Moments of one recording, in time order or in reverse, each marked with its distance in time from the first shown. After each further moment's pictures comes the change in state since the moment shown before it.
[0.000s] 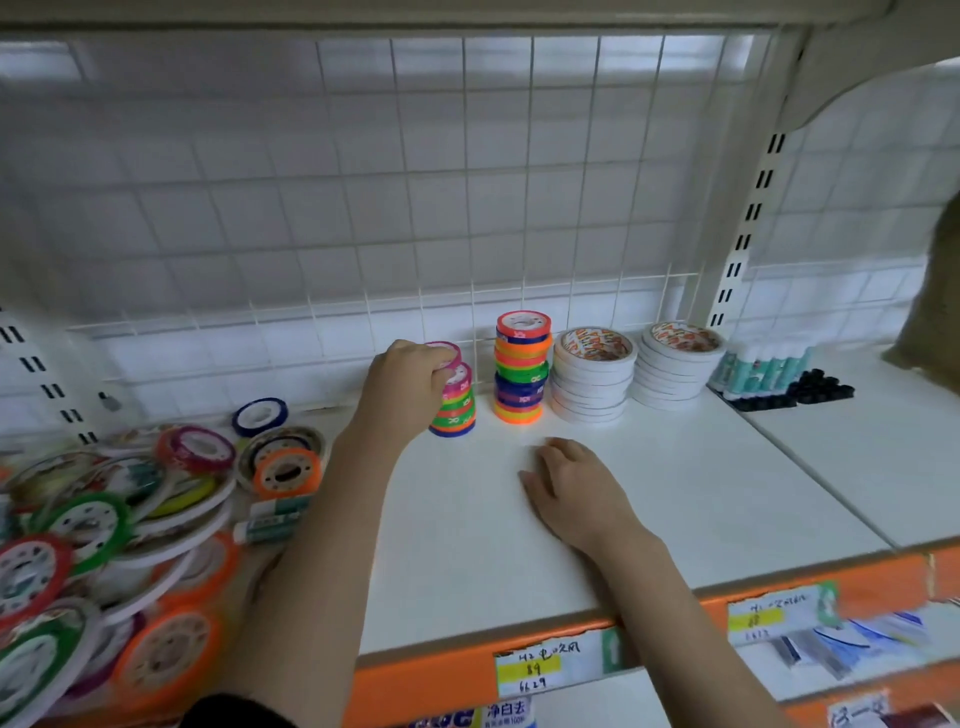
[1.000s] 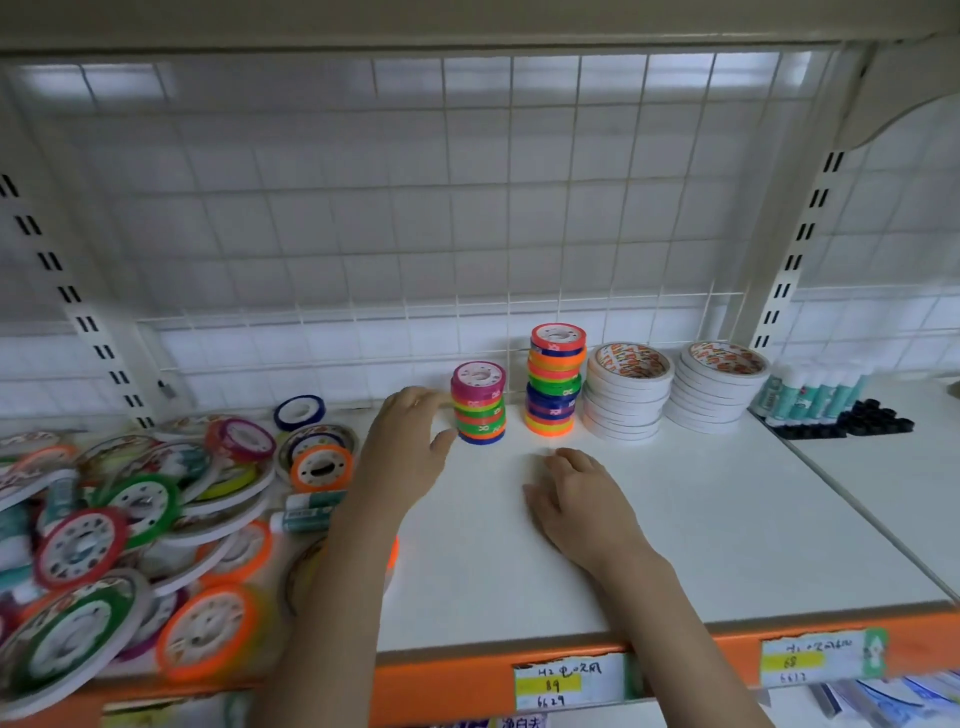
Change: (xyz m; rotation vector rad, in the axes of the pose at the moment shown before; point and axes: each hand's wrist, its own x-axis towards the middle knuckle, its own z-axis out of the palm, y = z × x) left_hand -0.052 -0.013 0.004 -0.069 -0.015 -0.136; right_hand 0.002 -0.019 -0.003 -0.008 -0.009 -0.042
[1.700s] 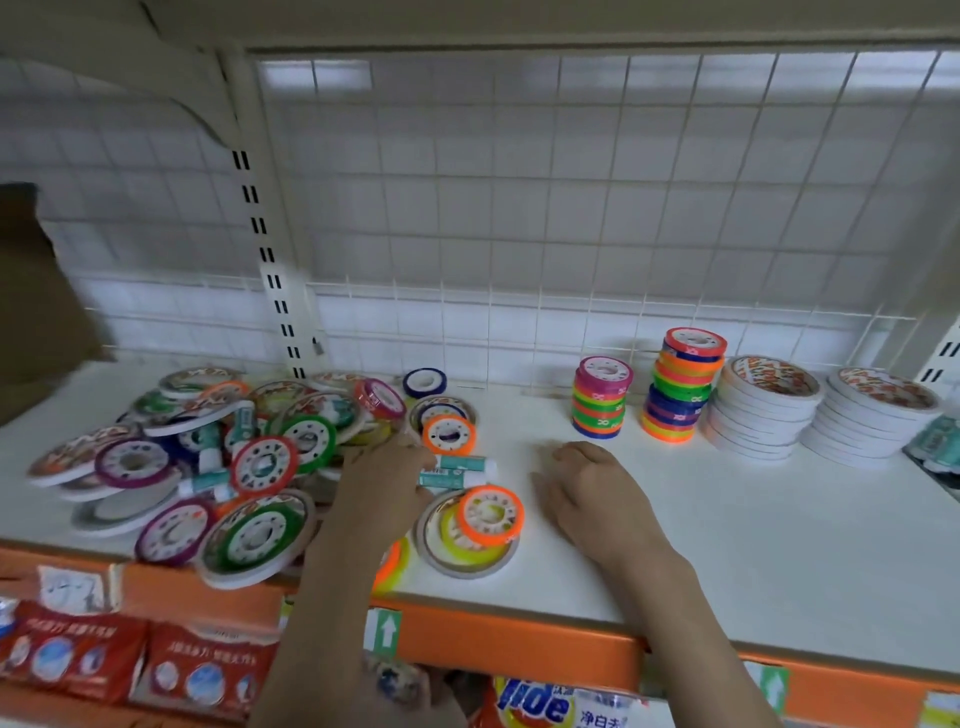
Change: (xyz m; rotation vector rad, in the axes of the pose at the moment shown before) left_hand -0.093 -0.083 -0.070 0.288 -0.170 -0.240; right_hand 0.006 -0.091 0.021 0.085 0.024 -0.288
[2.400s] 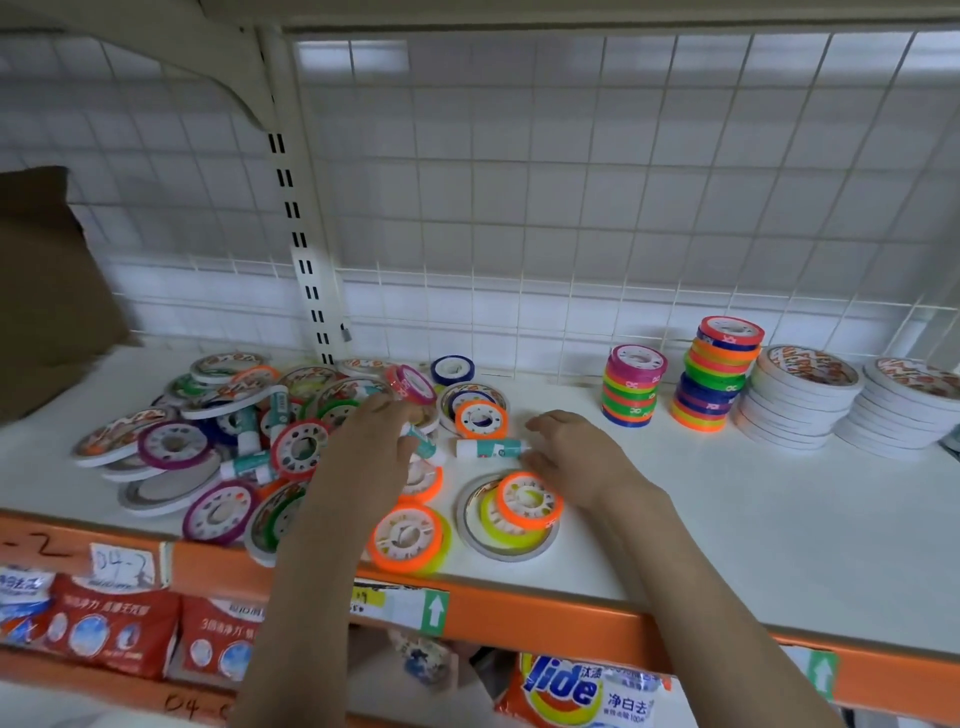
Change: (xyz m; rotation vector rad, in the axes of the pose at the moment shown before) left_hand -0.023 -0.023 -0.042 -0.204 0.204 -0.067; right_hand 0.044 -0.037 0.007 -0.047 -0.191 -0.054
